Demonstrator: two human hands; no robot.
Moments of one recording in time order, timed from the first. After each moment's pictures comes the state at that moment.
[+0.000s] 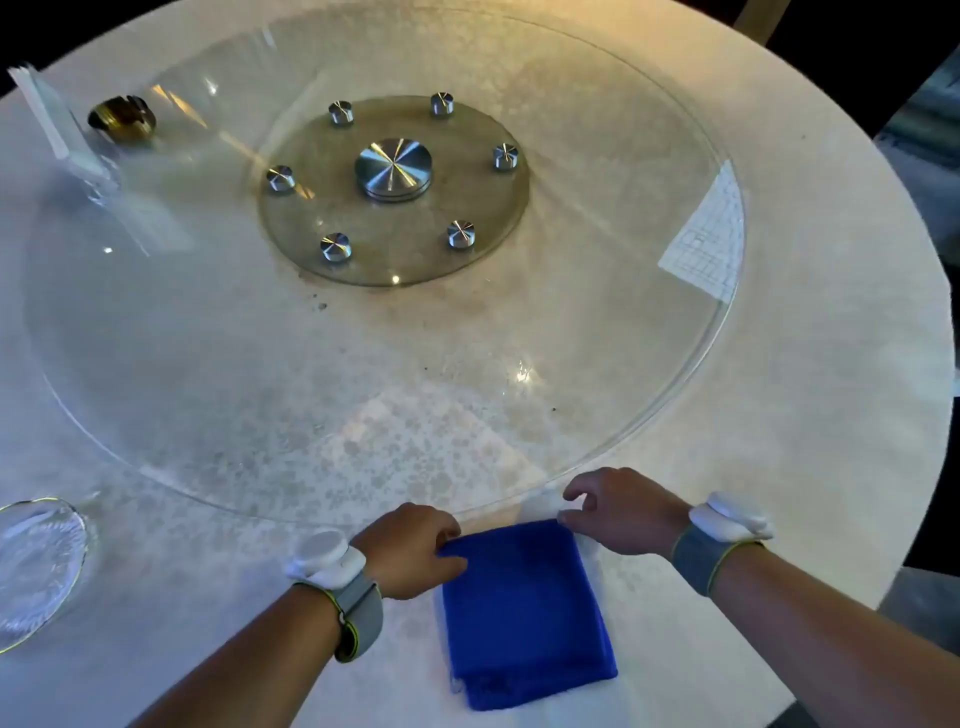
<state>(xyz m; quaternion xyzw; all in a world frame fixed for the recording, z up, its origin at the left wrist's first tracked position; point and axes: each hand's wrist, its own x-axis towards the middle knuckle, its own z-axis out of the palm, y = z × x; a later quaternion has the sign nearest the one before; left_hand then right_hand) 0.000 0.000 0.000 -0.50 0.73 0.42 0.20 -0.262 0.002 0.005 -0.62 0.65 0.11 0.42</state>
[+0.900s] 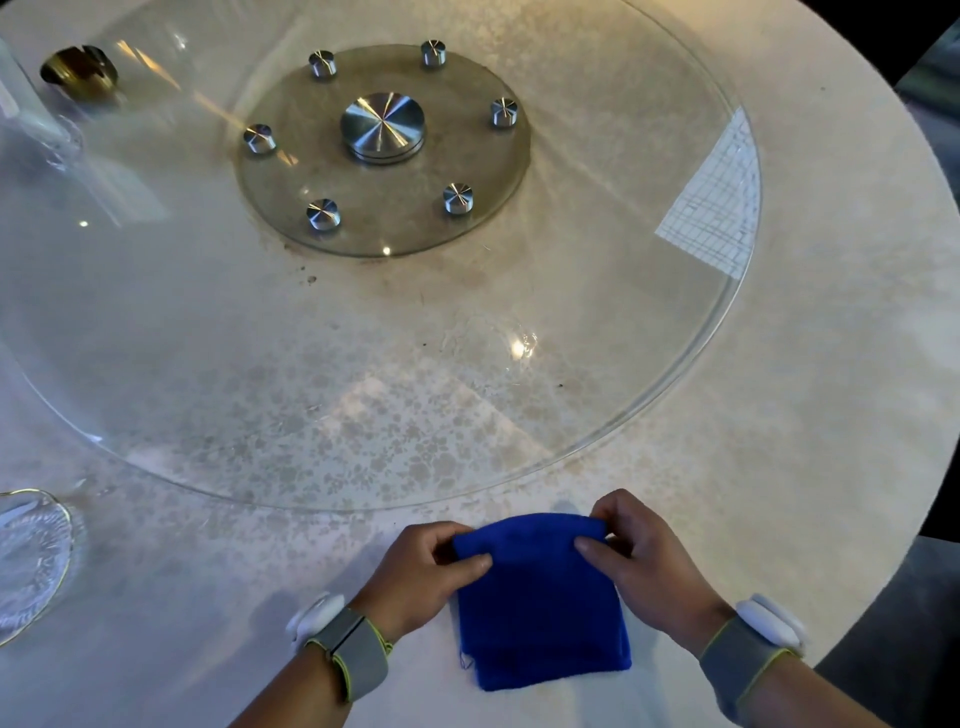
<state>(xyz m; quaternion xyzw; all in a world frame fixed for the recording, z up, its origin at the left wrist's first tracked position) 0.001 0.048 -0.037 -0.58 0.47 0.65 -0.13 -0.253 0.081 -0.016 -0.46 0.69 -0.21 0.52</state>
